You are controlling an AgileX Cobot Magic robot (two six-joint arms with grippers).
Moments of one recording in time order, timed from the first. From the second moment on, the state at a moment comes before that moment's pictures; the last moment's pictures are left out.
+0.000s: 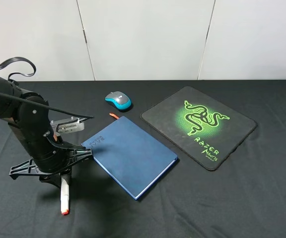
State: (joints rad) left arm -0.52 1.79 -0.68 -0.05 0.48 -0.71; right arm 0.04 0.00 -0.49 -0.01 1.02 0.06
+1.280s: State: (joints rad) left arm -0.52 1.52 -0.78 -0.15 0.65 -0.73; right arm 0.04 0.00 -0.49 -0.01 1.02 0.06
